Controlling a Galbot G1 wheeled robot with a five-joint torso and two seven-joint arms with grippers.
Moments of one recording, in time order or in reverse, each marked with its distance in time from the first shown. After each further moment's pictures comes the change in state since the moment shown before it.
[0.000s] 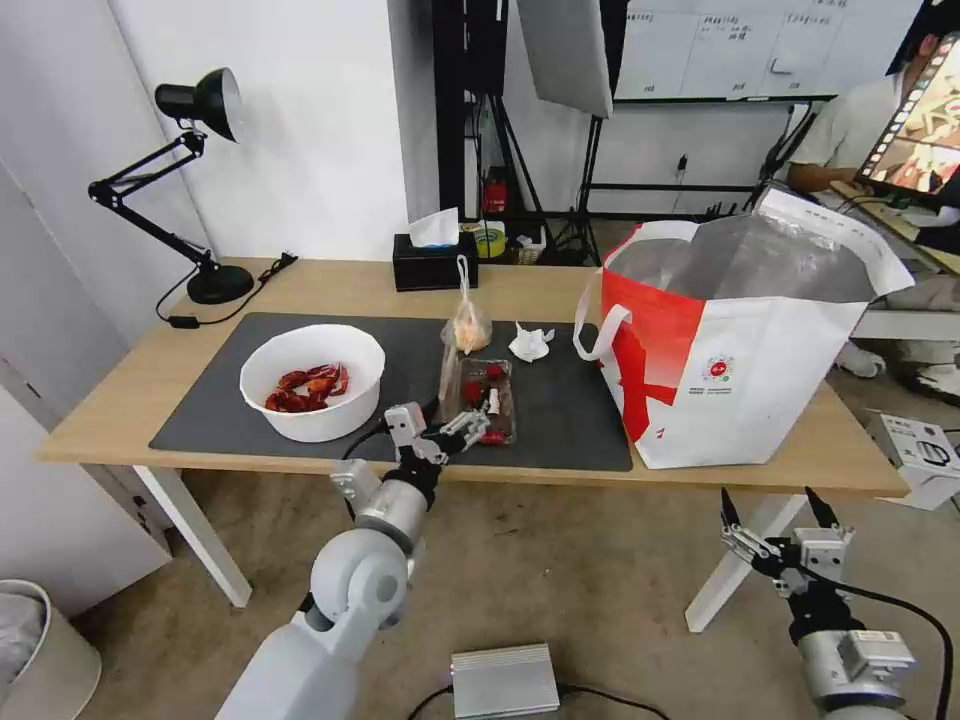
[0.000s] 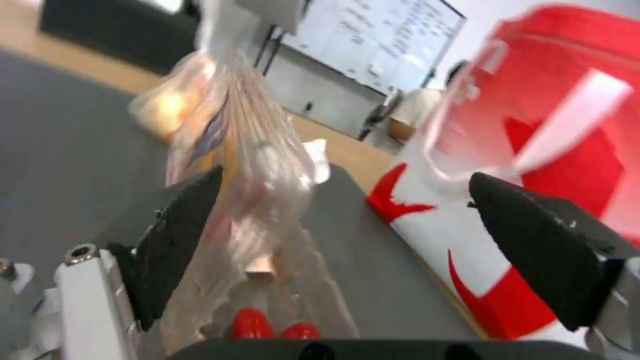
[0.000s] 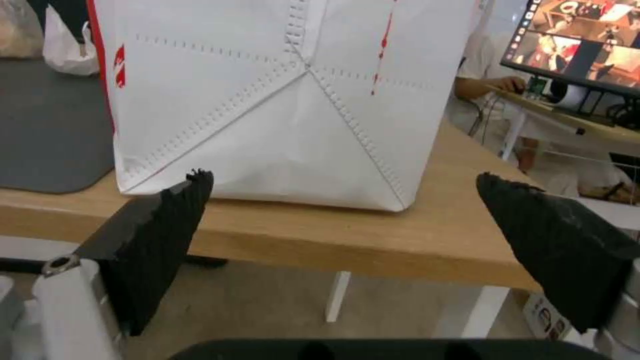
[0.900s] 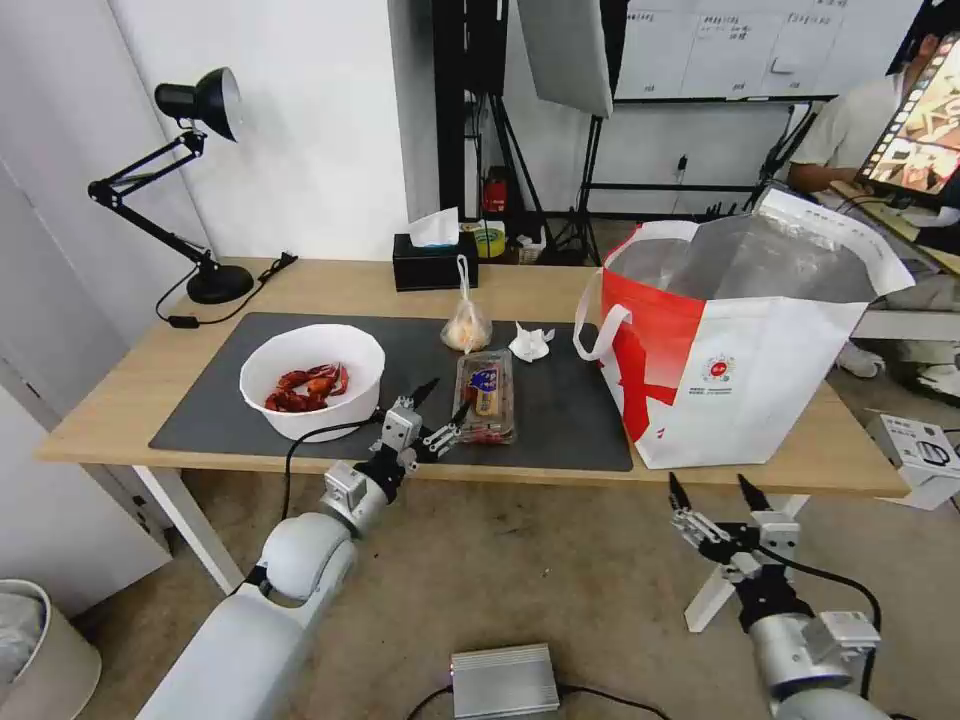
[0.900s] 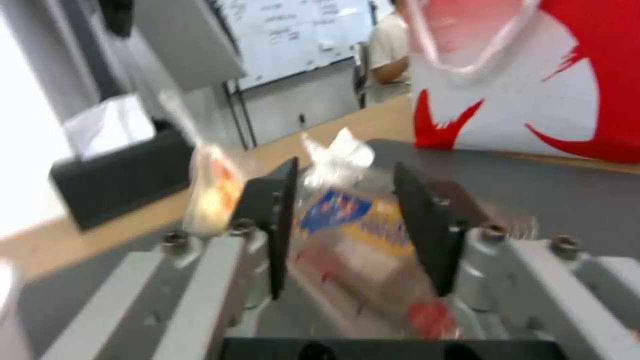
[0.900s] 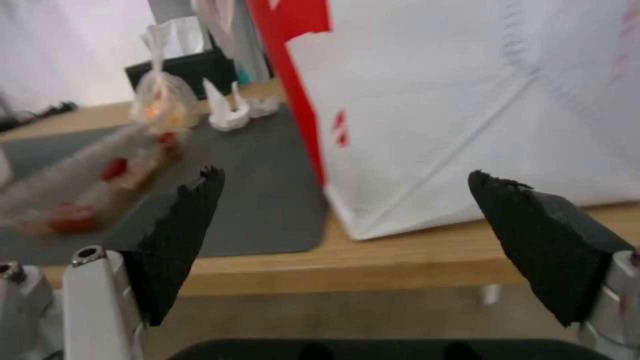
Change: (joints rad) left arm -0.113 0.186 -0.022 0.146 0.464 -0.151 0.272; right arm 0.075 -0.026 -0.185 0.124 0.282 -0.117 -0.006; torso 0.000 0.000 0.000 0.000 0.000
